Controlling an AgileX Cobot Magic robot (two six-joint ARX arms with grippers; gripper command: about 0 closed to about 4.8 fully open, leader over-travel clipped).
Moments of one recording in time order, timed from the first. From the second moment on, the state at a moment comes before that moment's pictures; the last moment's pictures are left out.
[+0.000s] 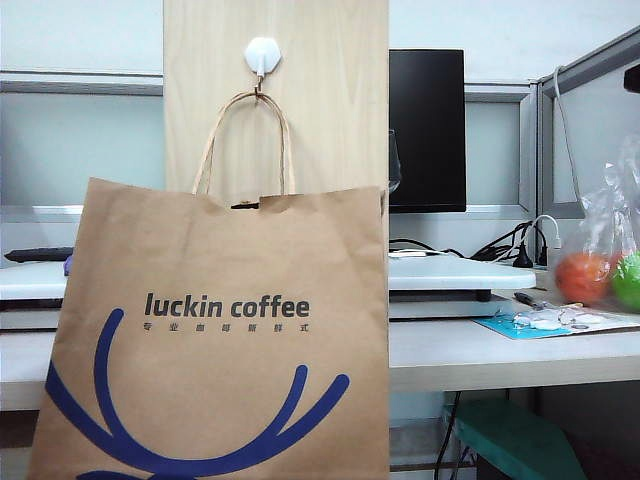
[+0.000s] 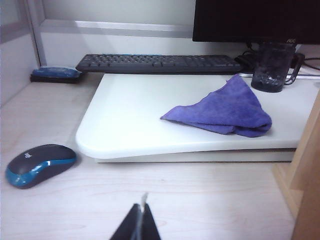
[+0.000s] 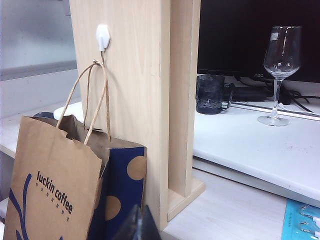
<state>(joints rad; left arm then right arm) 0.04 0.00 0.01 -0.01 0.00 -0.05 0.10 0.00 0.01 0.14 -0.60 0.08</state>
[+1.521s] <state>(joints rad) 0.04 0.00 0.01 -0.01 0.07 0.01 0.09 0.00 0.01 0.14 -0.60 0.08</state>
